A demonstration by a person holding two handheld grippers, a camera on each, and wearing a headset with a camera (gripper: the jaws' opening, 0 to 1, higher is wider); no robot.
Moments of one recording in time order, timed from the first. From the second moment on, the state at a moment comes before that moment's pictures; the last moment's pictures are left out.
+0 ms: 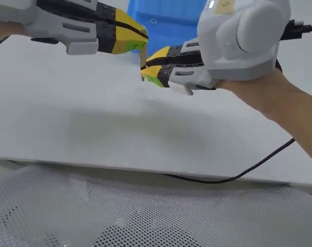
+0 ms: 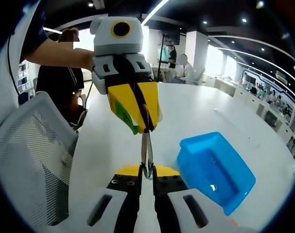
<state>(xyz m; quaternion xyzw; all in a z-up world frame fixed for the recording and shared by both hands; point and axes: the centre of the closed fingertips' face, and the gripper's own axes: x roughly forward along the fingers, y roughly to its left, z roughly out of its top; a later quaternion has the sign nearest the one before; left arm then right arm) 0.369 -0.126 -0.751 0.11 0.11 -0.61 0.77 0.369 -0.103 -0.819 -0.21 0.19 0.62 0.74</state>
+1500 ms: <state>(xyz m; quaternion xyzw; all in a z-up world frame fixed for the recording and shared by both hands) 0.458 -0.141 -0.715 0.16 0.05 -0.62 0.77 0.474 -0.118 -0.784 -0.22 0.15 0.56 0.79</state>
